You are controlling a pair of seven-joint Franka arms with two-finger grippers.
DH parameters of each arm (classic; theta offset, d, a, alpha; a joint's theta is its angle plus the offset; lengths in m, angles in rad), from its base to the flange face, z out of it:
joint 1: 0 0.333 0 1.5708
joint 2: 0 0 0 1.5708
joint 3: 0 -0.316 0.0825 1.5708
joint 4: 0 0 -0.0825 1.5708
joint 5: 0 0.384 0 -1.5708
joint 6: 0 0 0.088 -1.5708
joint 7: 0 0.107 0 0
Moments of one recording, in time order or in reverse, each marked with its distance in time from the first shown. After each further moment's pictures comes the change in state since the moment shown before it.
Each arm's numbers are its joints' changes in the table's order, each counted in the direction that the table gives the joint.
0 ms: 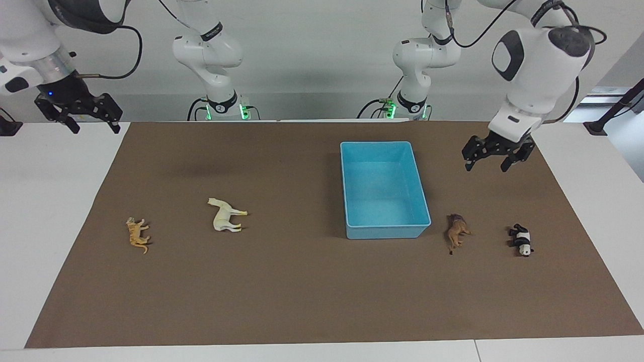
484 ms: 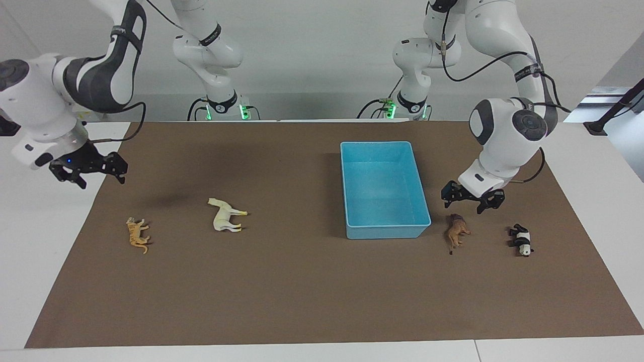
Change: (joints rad) left arm -0.009 -0.185 -0.001 0.064 0.000 -0.191 0.156; right arm -0.053 -0.242 0.000 0.081 0.000 -0.347 -0.224
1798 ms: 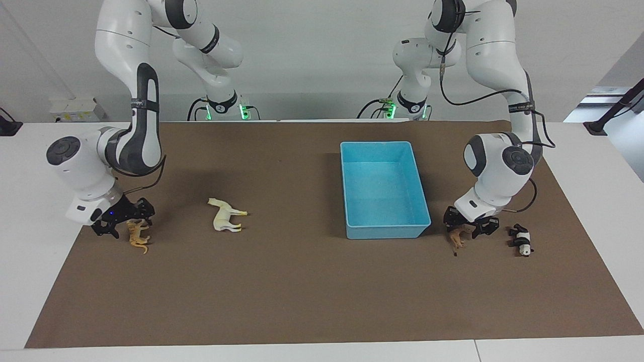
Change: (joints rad) left arm 0.003 -0.136 -0.040 0.005 0.000 -0.196 0.129; right arm 0.022 -0.209 -0.014 0.080 0.121 -0.314 -0.291
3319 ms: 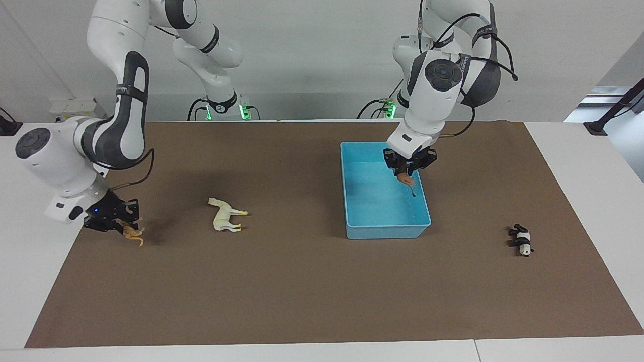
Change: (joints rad) left arm -0.337 0.320 0.019 -0.019 -0.001 0.459 -0.647; right arm 0.021 0.062 0.003 -0.210 0.064 0.310 0.147
